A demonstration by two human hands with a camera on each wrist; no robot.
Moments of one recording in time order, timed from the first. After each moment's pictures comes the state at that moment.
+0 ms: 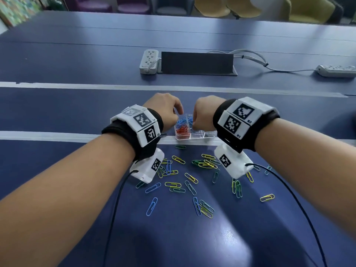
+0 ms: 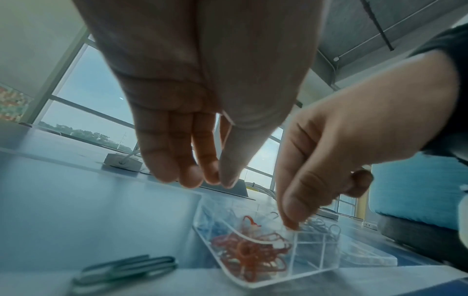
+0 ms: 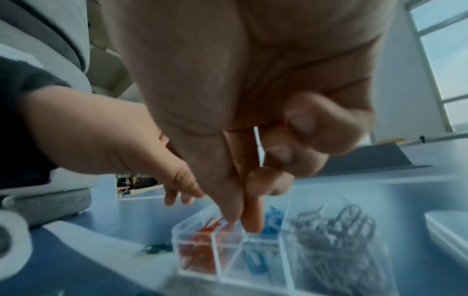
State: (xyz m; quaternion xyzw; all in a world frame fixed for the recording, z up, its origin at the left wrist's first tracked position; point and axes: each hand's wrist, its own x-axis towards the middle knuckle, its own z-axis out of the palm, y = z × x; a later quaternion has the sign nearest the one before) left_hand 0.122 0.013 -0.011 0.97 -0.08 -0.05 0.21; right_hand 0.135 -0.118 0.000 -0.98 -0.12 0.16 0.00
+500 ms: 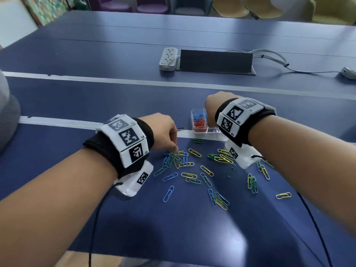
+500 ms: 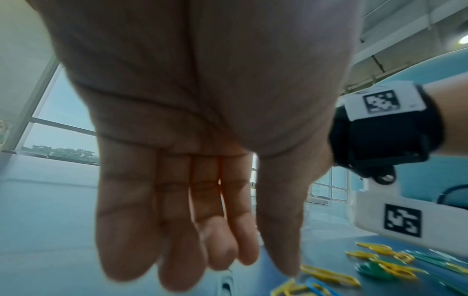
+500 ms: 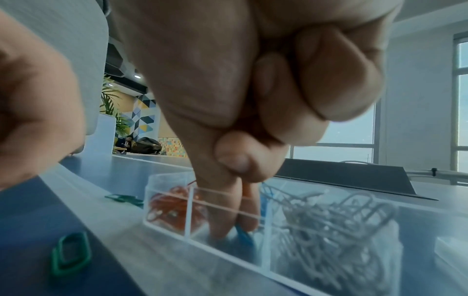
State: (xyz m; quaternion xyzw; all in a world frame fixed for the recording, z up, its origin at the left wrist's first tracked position) left_hand 0.062 0.051 -0.010 0.97 -0.10 -0.20 0.08; right_hand 0.140 -0.103 -0.006 -0.98 -0.14 0.13 -0.09
